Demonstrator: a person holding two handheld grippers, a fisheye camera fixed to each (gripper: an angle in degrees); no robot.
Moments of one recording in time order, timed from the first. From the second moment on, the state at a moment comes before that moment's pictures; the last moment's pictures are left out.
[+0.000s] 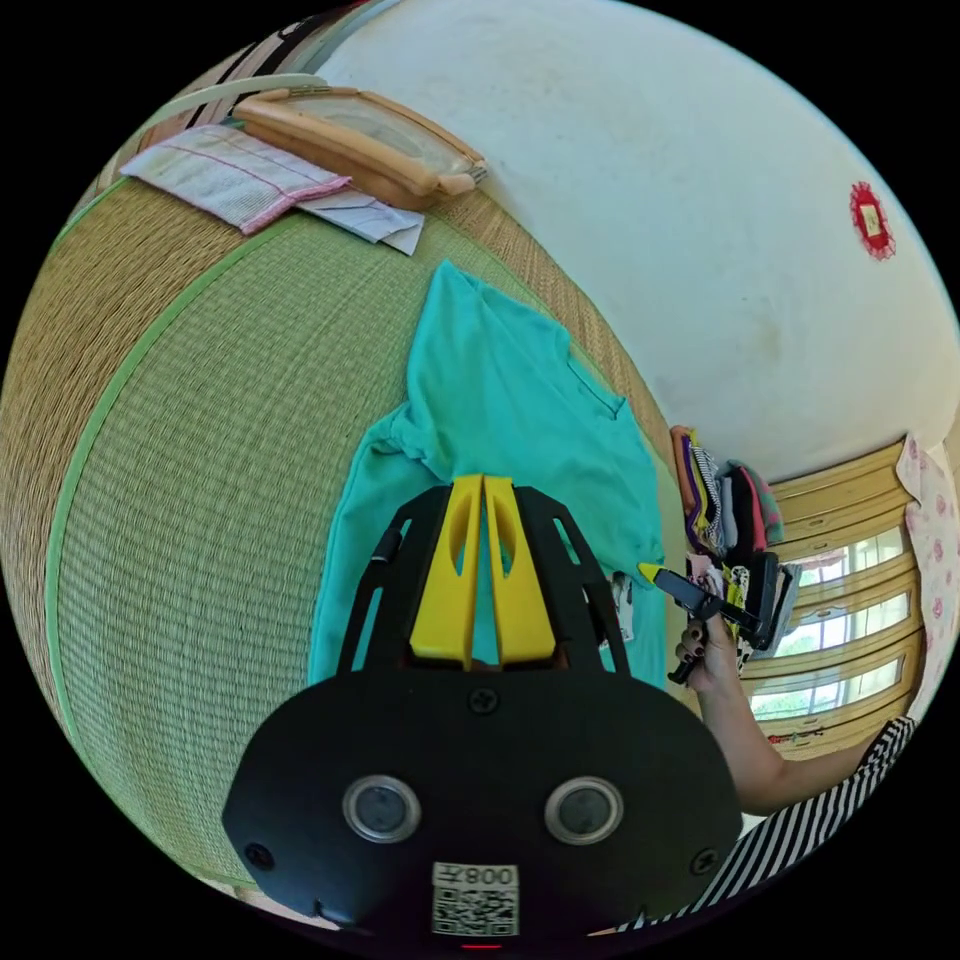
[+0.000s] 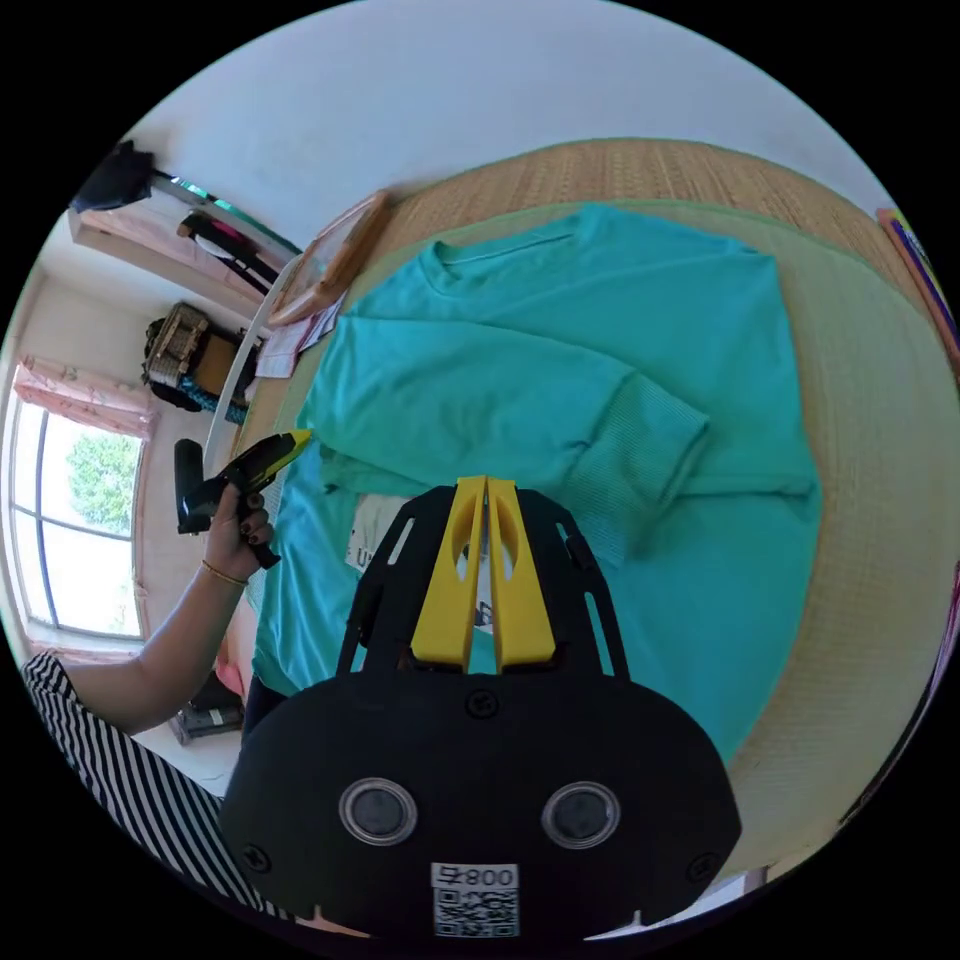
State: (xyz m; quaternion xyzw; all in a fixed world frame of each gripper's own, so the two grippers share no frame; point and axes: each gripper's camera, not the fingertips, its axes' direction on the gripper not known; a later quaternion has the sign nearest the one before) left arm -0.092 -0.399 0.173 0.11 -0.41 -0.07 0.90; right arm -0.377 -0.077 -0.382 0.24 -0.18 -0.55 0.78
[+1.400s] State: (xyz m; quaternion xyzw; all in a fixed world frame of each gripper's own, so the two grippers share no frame) left arm 0.184 -0.254 0.291 -0.15 -0.56 0.04 0.81; right arm -0.153 0.112 -0.117 0.30 0.06 -0.61 0.73
